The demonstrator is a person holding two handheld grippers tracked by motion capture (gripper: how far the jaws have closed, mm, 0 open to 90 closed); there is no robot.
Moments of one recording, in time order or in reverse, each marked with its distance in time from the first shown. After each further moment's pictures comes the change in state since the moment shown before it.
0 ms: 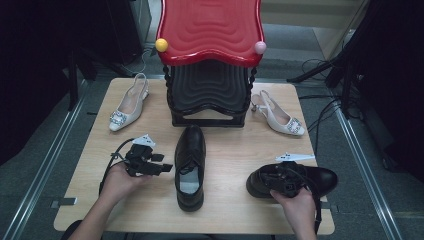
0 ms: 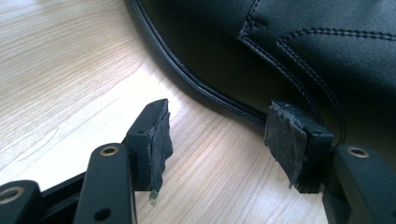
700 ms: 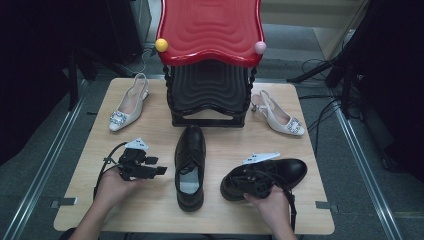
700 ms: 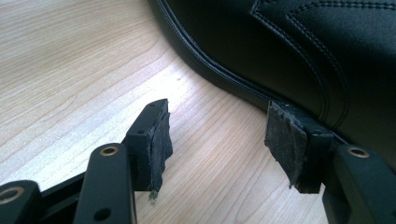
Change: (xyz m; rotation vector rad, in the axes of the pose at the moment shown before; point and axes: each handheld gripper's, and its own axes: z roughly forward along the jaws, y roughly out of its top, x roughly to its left) left arm 0.001 -0.015 -0.011 -0.010 0.026 -0.027; right arm 0.059 0.014 0.043 0.070 0.119 -0.156
